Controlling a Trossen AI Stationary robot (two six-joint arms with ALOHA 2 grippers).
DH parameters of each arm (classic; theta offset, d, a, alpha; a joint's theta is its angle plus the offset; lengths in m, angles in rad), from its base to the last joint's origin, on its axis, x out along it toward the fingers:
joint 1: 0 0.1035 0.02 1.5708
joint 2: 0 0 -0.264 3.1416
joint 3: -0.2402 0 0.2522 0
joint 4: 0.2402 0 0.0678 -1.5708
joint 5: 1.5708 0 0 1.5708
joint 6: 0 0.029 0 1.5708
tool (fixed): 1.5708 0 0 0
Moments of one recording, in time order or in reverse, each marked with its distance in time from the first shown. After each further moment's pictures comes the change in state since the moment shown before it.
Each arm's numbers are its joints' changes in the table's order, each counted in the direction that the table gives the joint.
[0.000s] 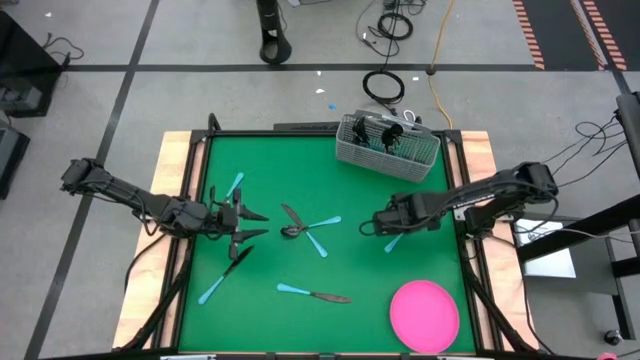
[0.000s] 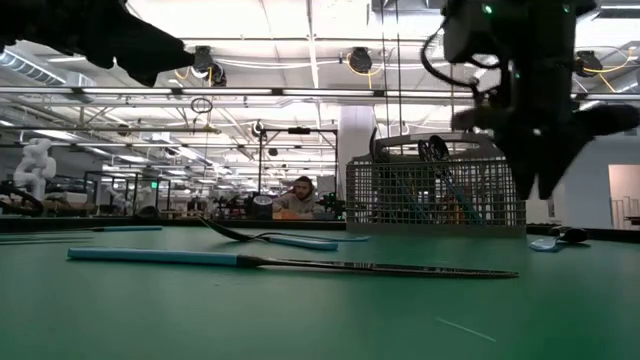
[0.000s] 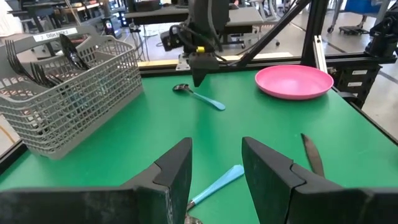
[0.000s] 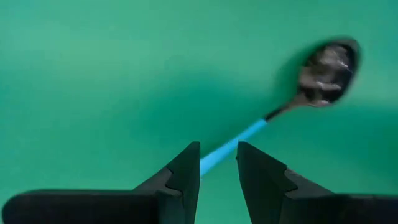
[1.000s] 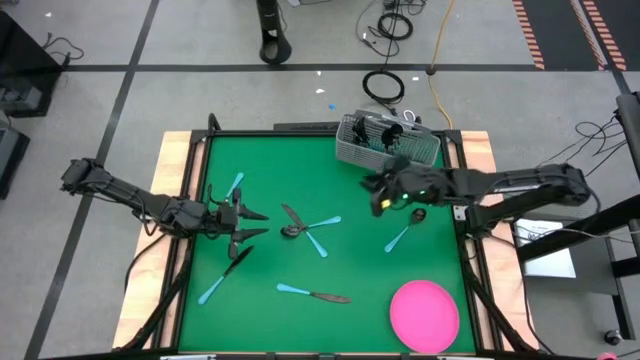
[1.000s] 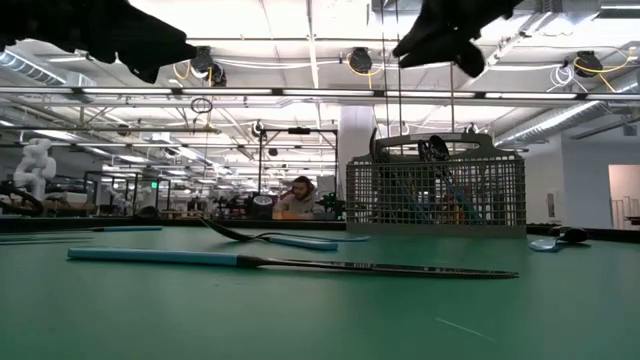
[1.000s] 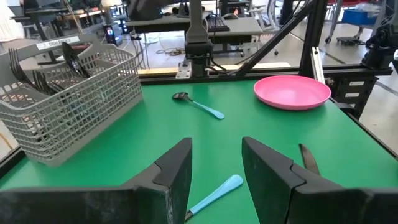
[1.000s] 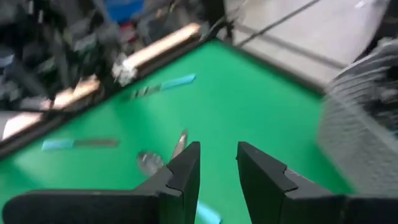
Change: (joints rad) left arm 0.000 0.000 0.000 -0.038 0.000 -0.002; right arm -0.114 0.344 0.001 -0.745 0.257 -1.058
